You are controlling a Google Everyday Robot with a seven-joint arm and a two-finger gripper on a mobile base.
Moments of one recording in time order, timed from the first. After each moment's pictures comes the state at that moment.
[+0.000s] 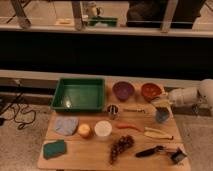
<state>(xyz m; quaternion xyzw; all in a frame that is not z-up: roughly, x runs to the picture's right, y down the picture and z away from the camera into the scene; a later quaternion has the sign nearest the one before) 0.304 0.069 0.804 -0.27 -0.32 0.39 0.82</state>
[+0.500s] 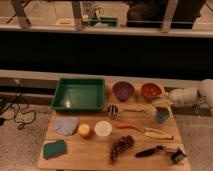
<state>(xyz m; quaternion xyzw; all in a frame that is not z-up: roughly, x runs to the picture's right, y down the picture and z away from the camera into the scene) 0.304 0.069 0.804 -0.27 -0.32 0.39 0.82</state>
